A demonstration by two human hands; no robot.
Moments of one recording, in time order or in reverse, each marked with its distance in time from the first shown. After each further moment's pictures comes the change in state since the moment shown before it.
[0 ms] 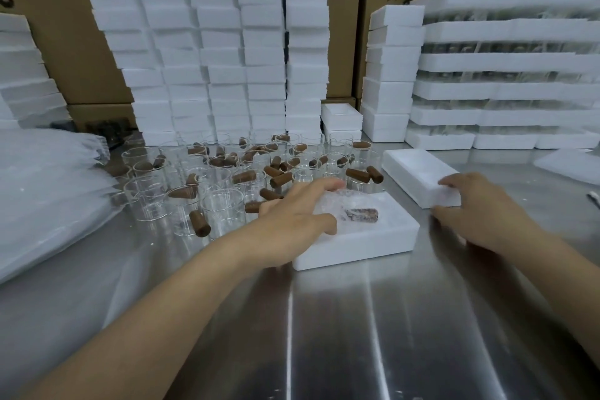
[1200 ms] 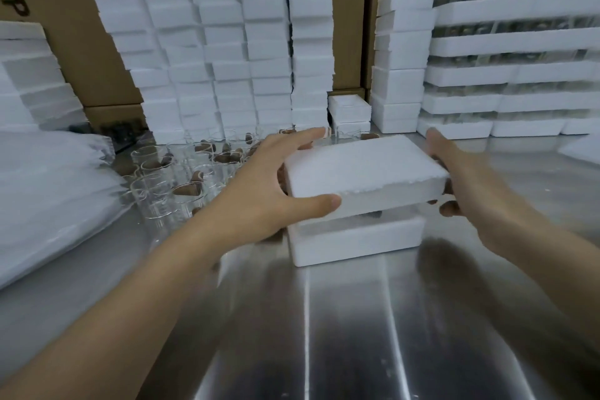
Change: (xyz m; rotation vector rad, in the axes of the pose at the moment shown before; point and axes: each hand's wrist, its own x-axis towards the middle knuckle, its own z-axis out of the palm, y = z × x) left_hand -0.004 -0.010 -0.029 -0.023 0.327 0.309; right_hand -0.024 -0.057 -0.013 0.859 -0.074 0.053
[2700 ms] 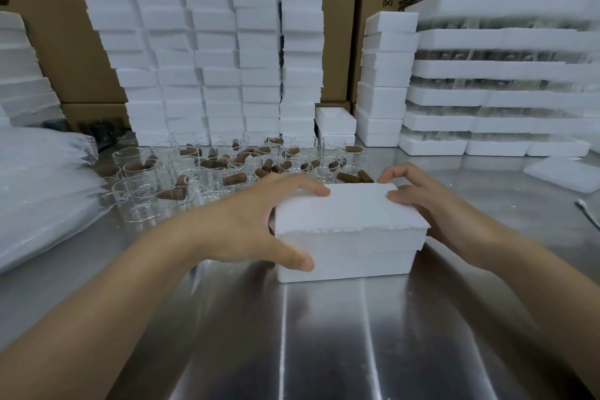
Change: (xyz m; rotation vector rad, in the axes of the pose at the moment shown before) left_hand -0.002 -0.012 -0.011 0.122 -0.430 -0.040; right_hand -0.001 0.009 -0.011 0.099 -0.469 -0.087
